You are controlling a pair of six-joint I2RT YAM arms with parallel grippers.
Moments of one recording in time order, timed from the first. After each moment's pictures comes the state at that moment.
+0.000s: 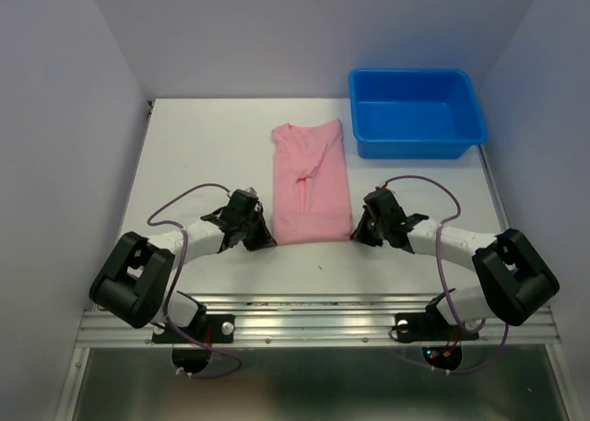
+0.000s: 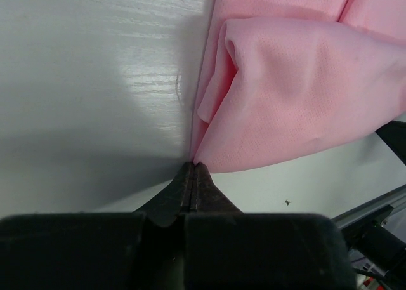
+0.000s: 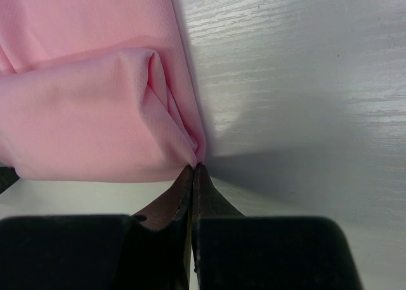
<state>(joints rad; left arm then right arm) -0.53 1.39 0.56 -0.13 0.17 -0.87 0.57 1.39 0.59 -0.13 0.05 0.86</state>
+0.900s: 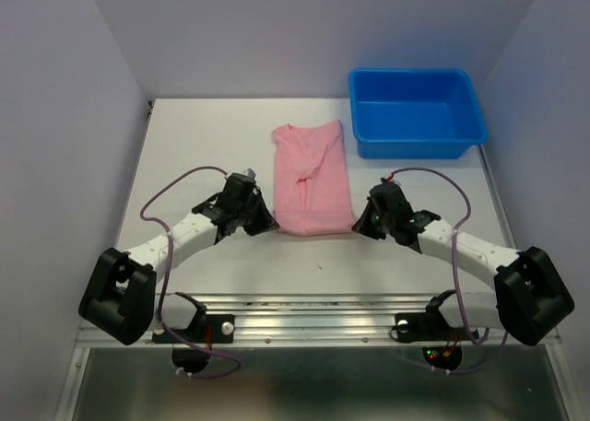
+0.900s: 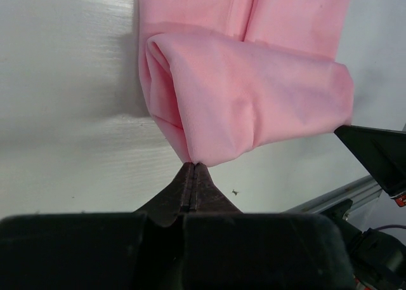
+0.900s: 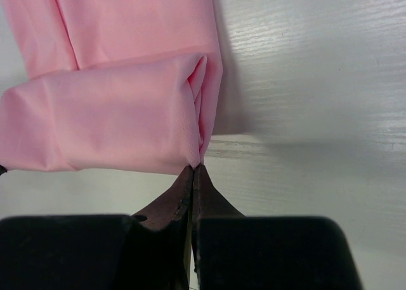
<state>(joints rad) -0.52 1.29 0.70 -0.27 0.16 -0.87 0.57 1.26 0.64 -0.22 0.07 0.86</state>
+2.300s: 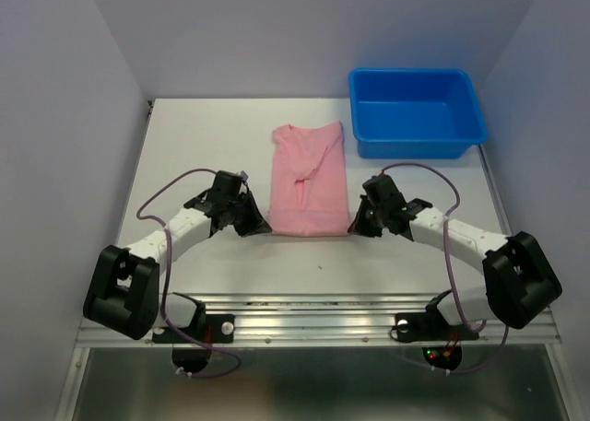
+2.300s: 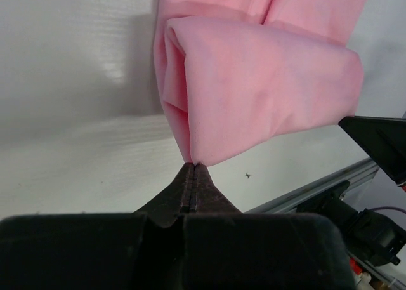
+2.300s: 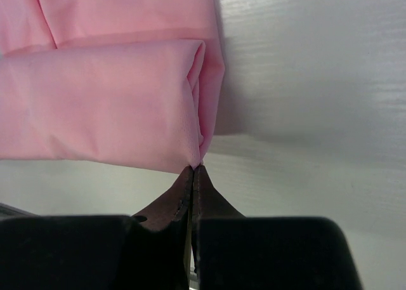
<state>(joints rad) -0.40 1.32 0.72 -0.35 0.31 -0.79 0.56 1.37 0.77 -0.34 -0.01 0.83</state>
